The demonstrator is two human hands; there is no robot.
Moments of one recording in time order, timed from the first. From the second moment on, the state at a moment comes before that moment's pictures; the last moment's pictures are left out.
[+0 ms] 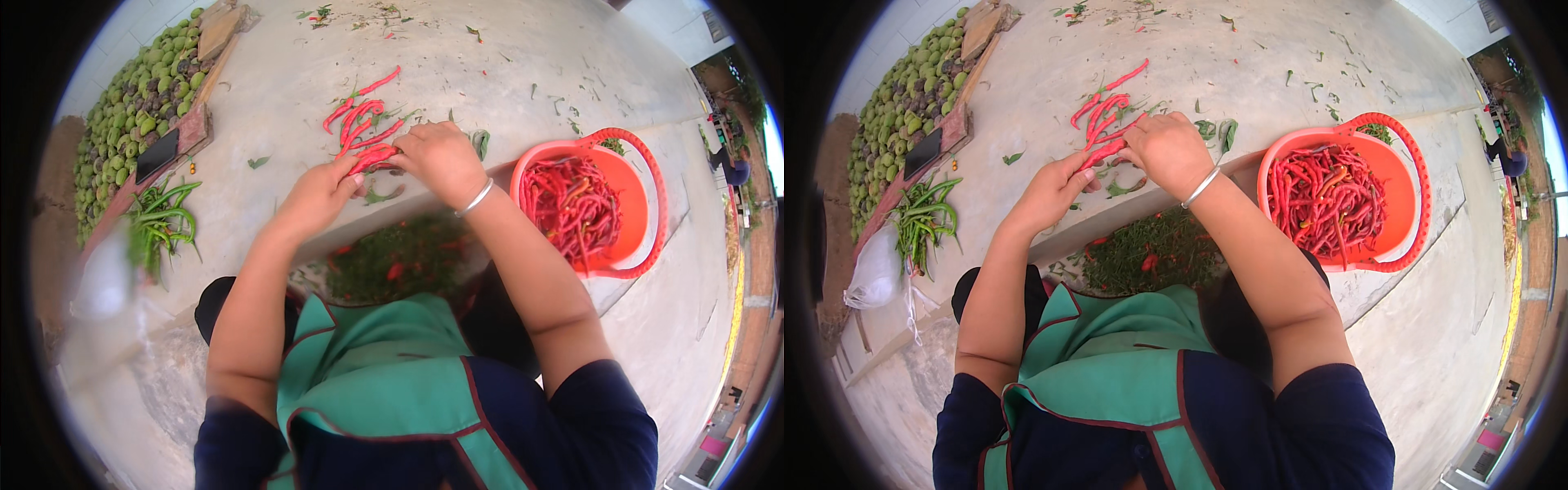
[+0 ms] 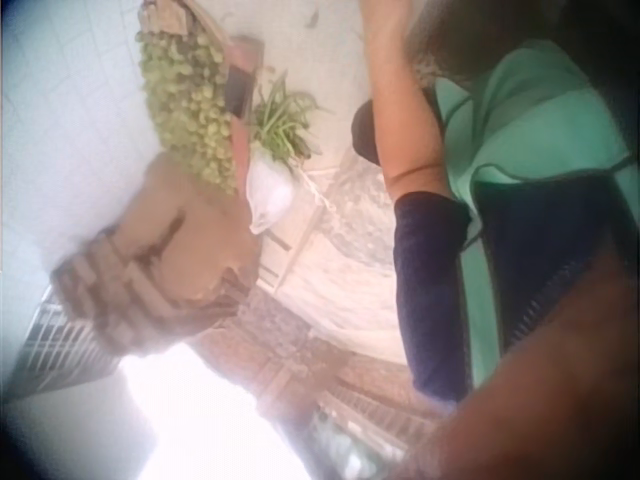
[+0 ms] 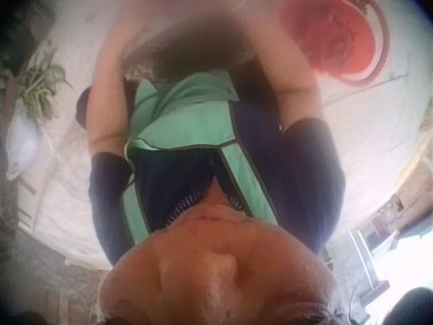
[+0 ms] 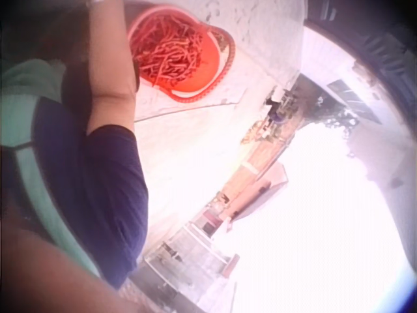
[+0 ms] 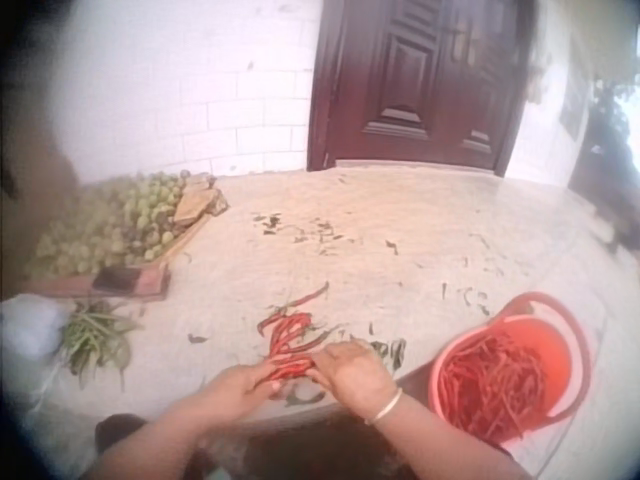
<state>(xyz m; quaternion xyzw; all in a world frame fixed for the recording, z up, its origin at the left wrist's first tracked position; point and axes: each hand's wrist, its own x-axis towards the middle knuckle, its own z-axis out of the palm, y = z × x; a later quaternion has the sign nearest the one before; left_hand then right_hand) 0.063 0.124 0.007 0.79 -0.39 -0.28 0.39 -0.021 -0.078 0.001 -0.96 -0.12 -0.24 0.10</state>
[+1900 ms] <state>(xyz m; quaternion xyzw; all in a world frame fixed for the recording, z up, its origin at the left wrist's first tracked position) 0.089 0.169 -0.011 0.78 -0.16 -0.18 0.57 0.037 -0.021 -0.023 -0.93 -0.14 -0.25 0.21</state>
